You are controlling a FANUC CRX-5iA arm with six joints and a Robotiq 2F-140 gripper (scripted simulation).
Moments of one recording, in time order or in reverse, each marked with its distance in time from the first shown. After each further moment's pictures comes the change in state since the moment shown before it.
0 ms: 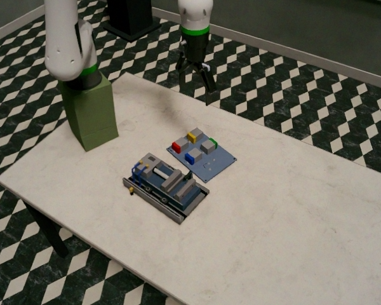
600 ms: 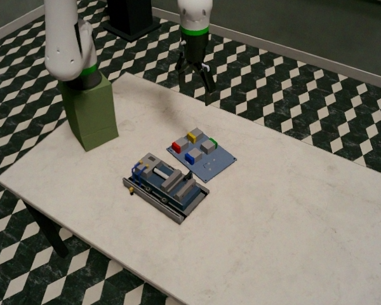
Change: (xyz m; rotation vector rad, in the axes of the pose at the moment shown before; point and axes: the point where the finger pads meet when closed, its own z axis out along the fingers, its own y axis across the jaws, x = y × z) arm -0.002 0.000 0.000 -0.001 -0.001 0.001
